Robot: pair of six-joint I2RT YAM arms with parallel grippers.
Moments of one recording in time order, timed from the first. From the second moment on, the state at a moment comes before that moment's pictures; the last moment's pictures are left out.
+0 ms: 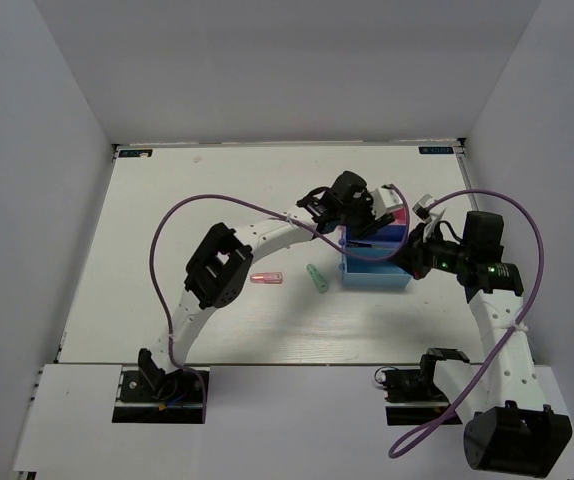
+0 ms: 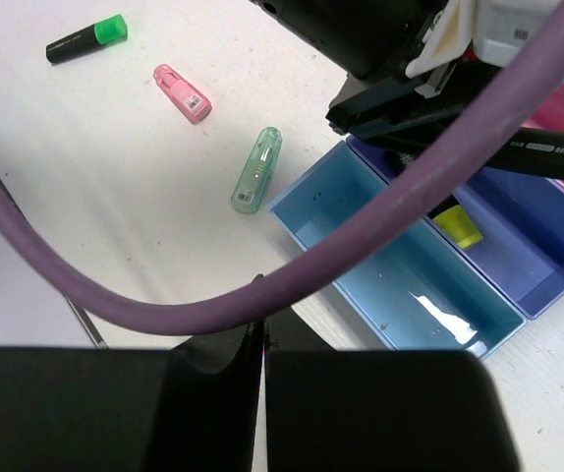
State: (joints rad) left arm -0.88 2.30 1.93 -0.19 0.30 0.34; right arm -0.07 0.87 0.80 -0.66 -0.91 -0.38
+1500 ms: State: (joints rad) left arm -0.08 0.37 0.51 -0.58 -0.22 -0.30; right arm 0.88 2.06 1.70 -0.74 -0.64 -0.77
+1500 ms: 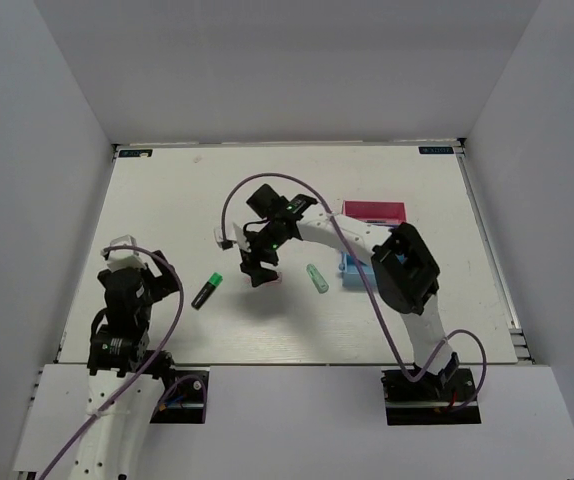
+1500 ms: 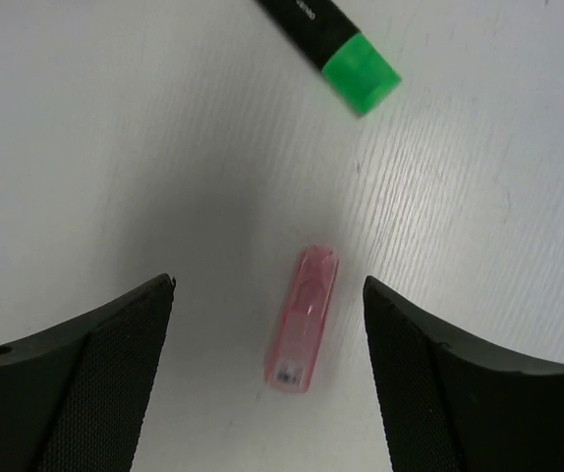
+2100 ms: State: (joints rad) left arm -0.07 0.22 0.50 -0.65 -0.38 -0.31; right arm 0.99 2.41 2.10 -0.80 -0.78 -1.23
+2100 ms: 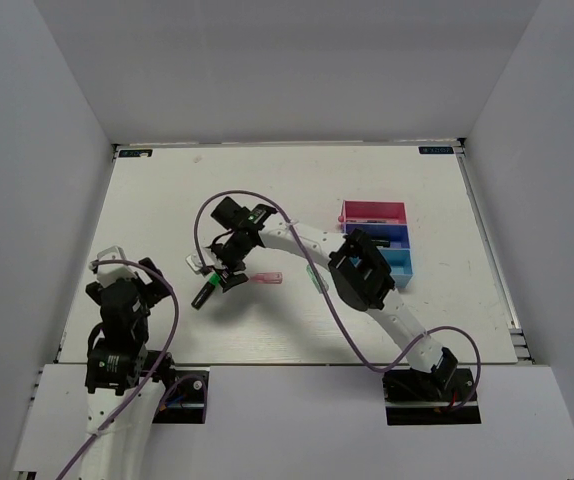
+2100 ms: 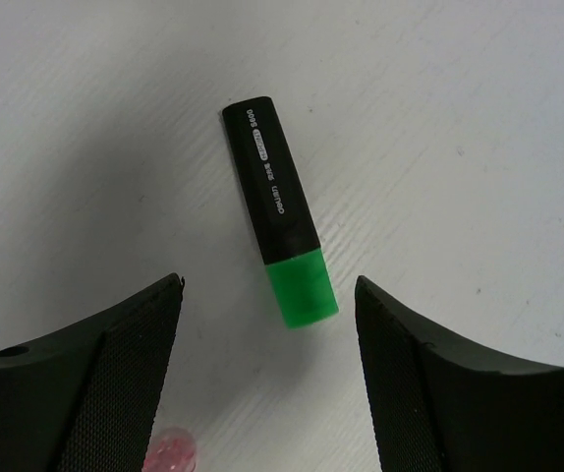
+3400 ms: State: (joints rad) left arm -0.07 0.16 0.48 -0.65 -0.41 -0.31; right arm 1.00 2.49 2.15 -0.98 -0.78 -1.13
